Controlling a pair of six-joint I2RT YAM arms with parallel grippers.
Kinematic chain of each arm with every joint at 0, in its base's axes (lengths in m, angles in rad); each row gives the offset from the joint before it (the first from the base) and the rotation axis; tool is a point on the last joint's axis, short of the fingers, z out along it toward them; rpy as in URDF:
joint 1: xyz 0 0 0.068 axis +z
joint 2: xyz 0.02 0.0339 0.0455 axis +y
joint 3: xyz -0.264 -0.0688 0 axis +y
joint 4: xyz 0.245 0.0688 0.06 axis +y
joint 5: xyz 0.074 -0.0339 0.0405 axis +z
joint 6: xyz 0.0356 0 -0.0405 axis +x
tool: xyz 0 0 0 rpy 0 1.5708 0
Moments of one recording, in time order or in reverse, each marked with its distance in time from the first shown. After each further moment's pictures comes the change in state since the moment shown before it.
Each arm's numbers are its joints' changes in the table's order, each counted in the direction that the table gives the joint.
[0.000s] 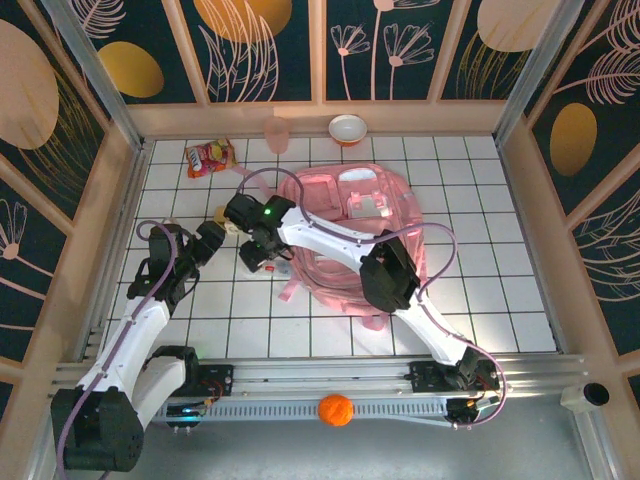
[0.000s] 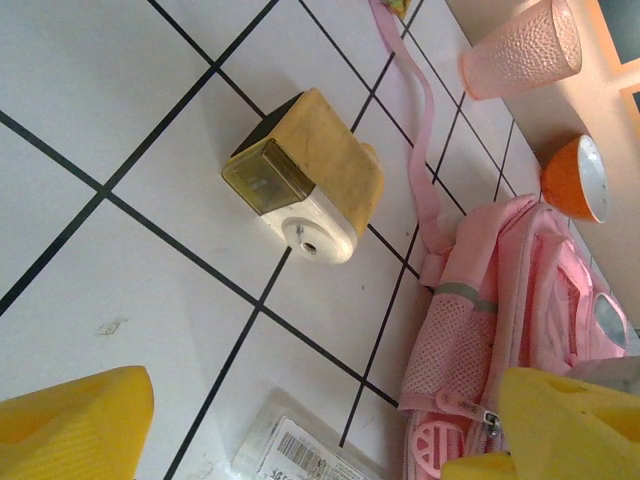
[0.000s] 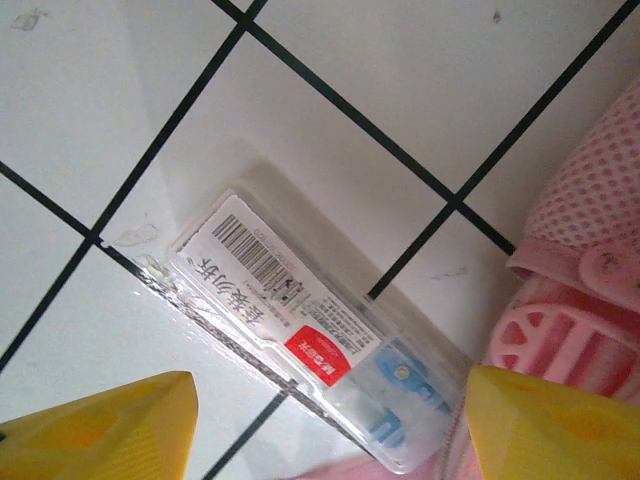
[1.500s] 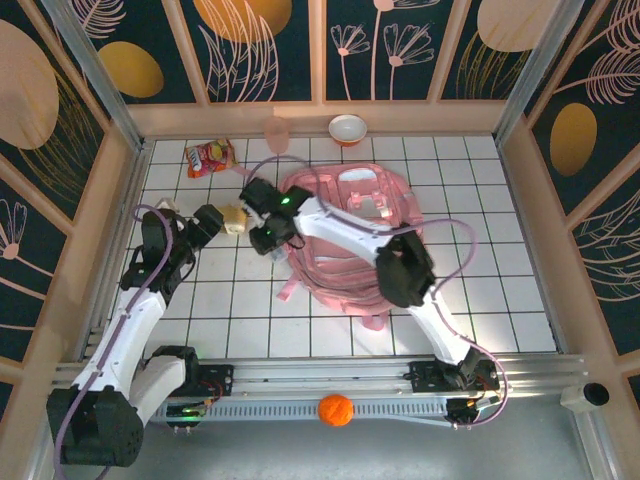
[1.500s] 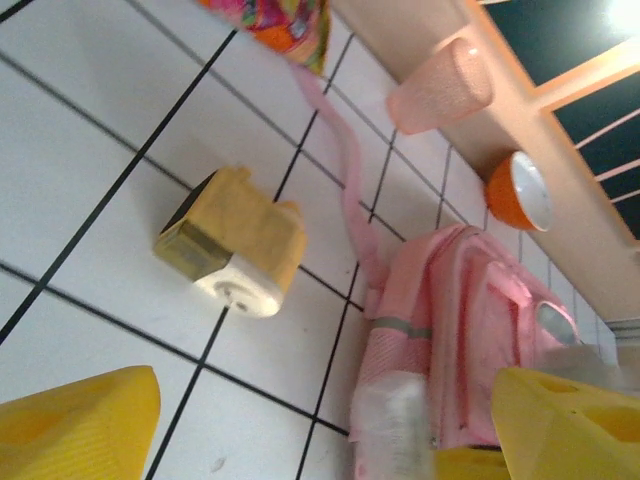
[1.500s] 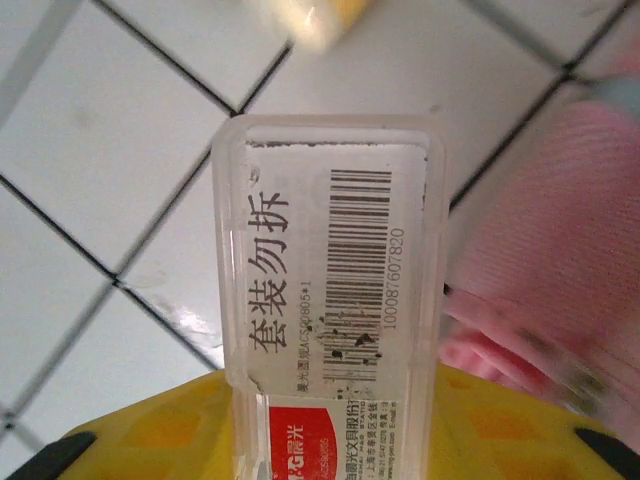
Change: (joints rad) left arm -0.006 0.024 -0.134 0.004 -0.005 0.101; right arm -0.095 -0.175 0.185 -0.179 0.098 0.007
